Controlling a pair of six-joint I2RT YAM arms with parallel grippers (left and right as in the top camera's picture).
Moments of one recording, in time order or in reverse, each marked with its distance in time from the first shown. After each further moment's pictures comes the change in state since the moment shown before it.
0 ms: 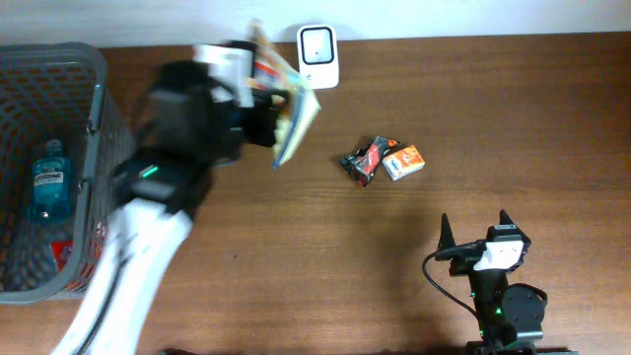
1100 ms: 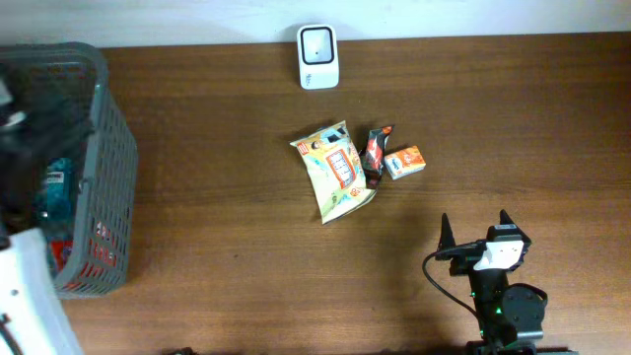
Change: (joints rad) left arm 0.668 -0.035 0.483 -0.763 -0.516 -0.039; right arm 0.000 0.000 0.000 0.000 0.000 0.000
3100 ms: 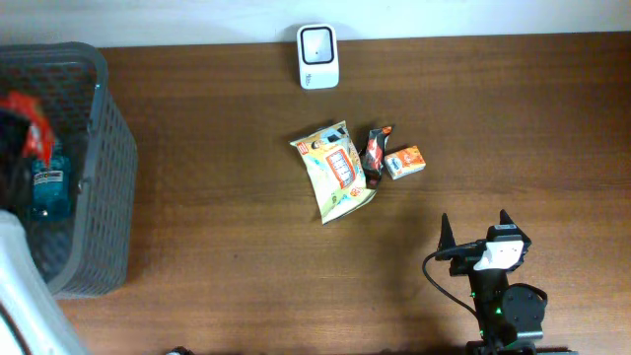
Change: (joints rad) left arm 0.204 0.044 -0.201 0.352 0.260 -0.298; right arm 0.000 0.000 0.000 0.000 0.000 0.000
